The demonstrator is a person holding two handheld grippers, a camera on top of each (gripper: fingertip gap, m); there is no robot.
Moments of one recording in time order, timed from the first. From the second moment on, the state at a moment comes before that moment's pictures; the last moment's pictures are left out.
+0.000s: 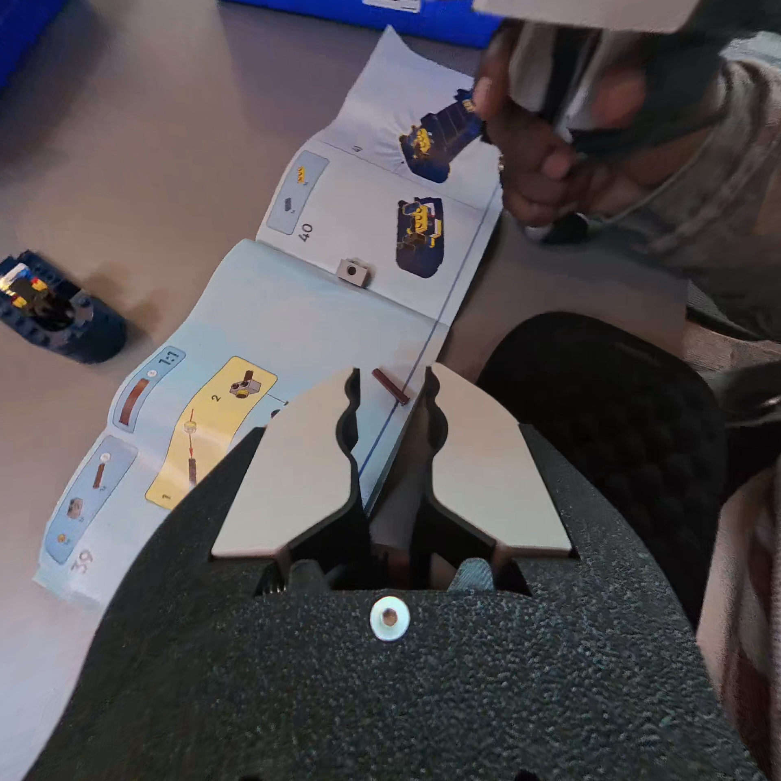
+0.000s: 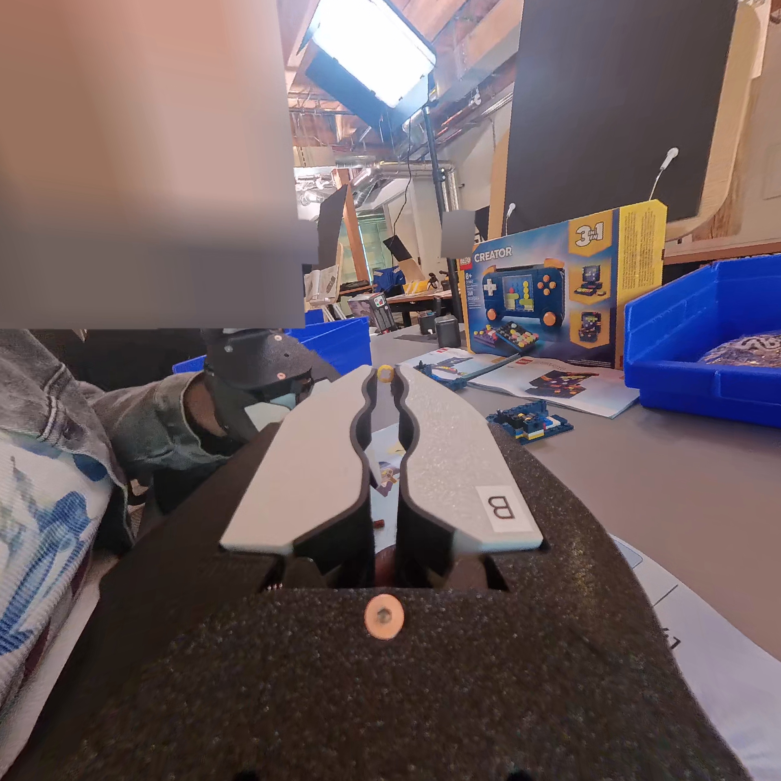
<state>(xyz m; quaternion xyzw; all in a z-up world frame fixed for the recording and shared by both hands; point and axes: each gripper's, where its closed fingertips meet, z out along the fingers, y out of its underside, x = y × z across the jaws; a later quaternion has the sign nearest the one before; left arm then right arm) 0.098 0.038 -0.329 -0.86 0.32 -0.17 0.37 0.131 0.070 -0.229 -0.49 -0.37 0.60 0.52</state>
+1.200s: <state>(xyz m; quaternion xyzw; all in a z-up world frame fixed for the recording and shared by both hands) 0.045 0.024 -0.246 -0.65 0.35 -0.24 0.63 0.104 -0.021 -0.313 -0.50 -0.72 0.40 0.28</state>
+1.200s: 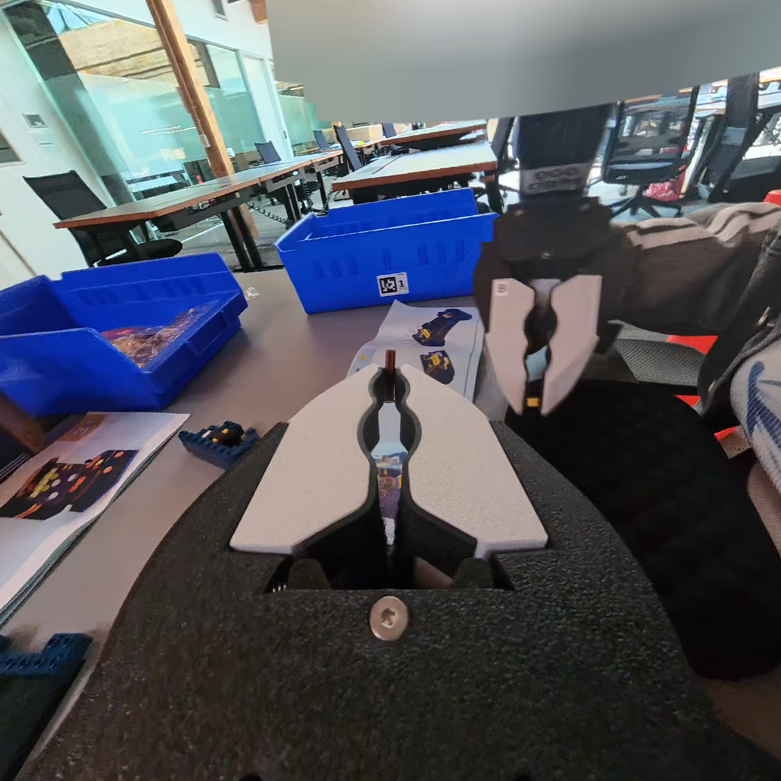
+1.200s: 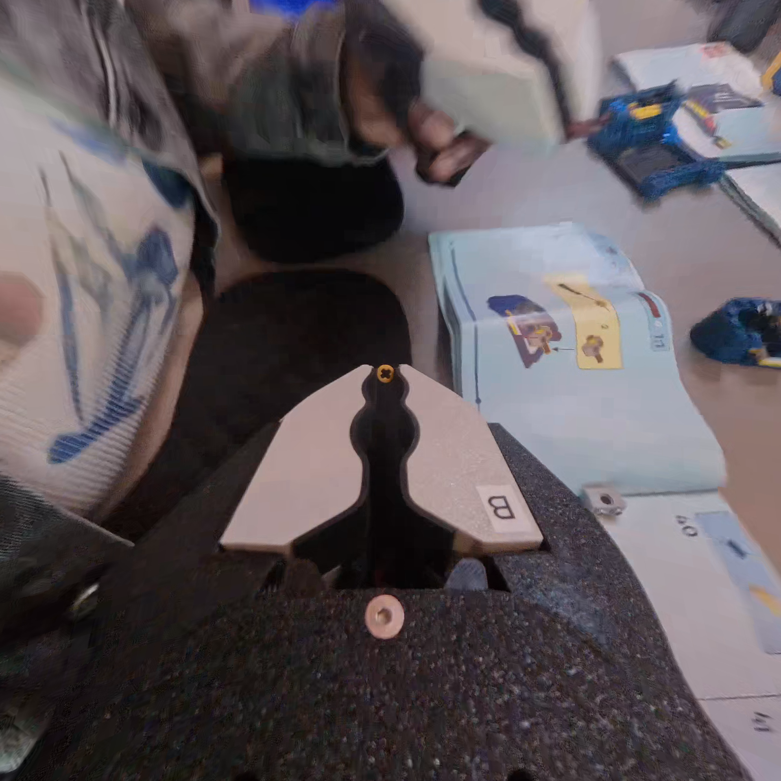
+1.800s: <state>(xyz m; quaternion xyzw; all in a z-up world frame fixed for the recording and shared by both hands) 0.050 0.022 -0.257 -0.65 0.37 -0.24 0.62 0.102 -0.038 -0.337 -0.48 -0.80 0.26 0.24</state>
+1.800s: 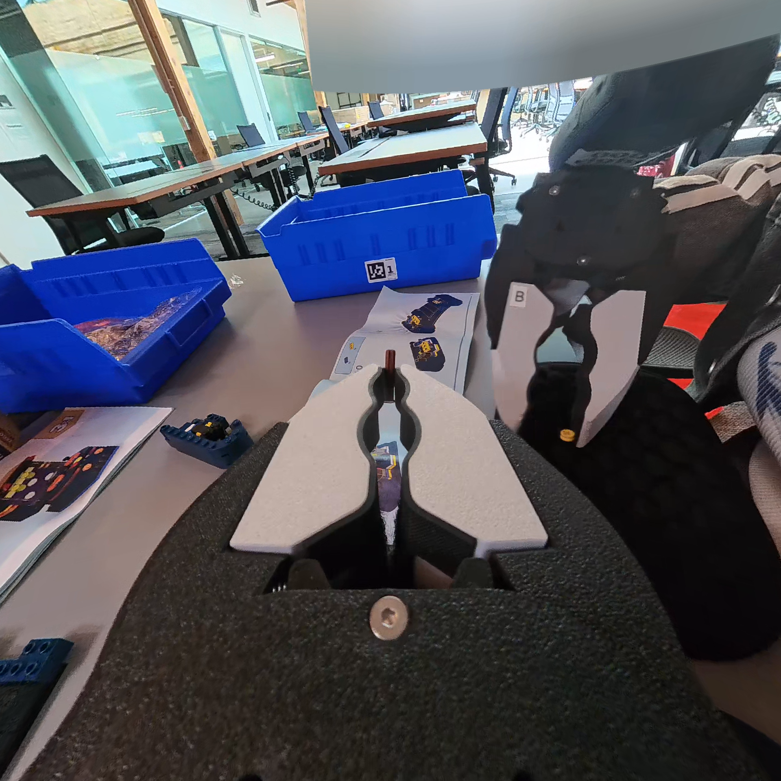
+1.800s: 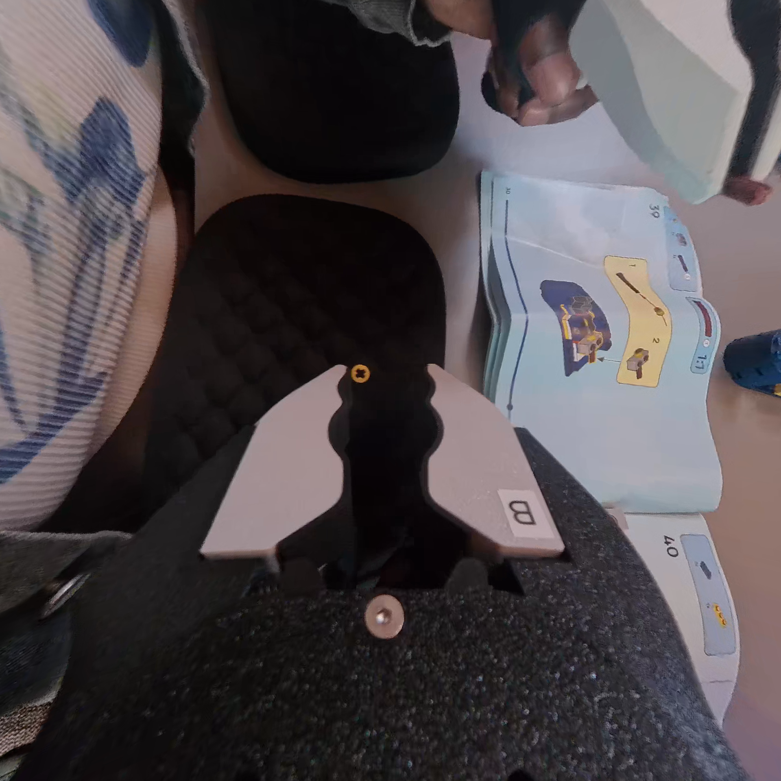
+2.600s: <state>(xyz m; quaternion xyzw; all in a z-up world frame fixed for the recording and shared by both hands) 0.051 0.022 -0.259 -0.66 0.37 -0.25 0.61 0.110 -0.057 -0.323 -0.41 -0.82 0.31 0.24</state>
